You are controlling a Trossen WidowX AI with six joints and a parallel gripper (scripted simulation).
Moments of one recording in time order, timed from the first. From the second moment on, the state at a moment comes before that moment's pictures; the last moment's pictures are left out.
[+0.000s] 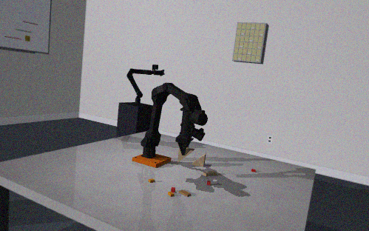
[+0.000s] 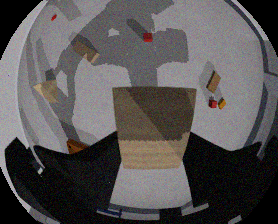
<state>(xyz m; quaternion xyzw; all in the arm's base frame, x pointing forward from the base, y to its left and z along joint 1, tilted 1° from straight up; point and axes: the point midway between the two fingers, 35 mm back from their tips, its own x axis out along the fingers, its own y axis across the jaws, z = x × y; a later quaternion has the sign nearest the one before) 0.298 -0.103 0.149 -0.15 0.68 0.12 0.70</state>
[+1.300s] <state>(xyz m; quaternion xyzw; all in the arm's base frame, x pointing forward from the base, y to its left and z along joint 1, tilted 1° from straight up) 0.252 0.077 0.169 -0.14 0.69 0.13 0.70</state>
